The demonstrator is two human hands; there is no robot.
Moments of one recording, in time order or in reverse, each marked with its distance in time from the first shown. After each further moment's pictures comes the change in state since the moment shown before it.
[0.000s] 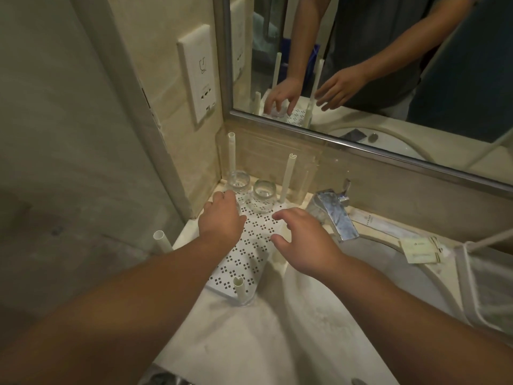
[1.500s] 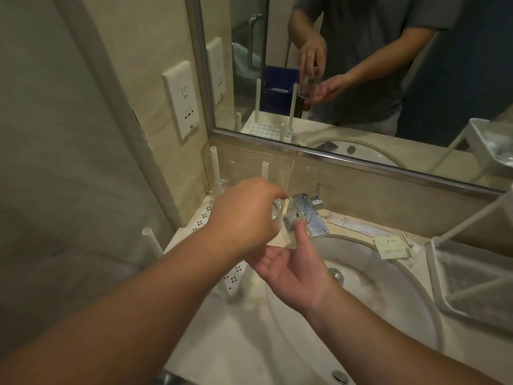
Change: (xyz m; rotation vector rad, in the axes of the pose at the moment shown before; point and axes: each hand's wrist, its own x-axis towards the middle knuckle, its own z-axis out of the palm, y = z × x) left_hand -0.123 0.111 -0.124 0.011 0.096 0.532; right_hand -0.081 -0.031 -0.036 2.252 -0.302 0.653
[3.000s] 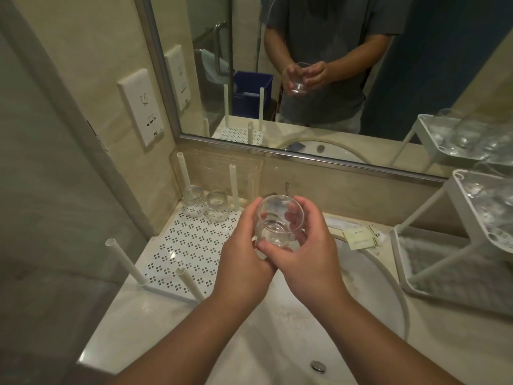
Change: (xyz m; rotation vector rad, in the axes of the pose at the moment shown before) left_hand -0.048 0.050 0.083 -0.883 0.202 -0.166; right_hand -0.066 -0.023 -0.015 -1.381 0.419 -1.087
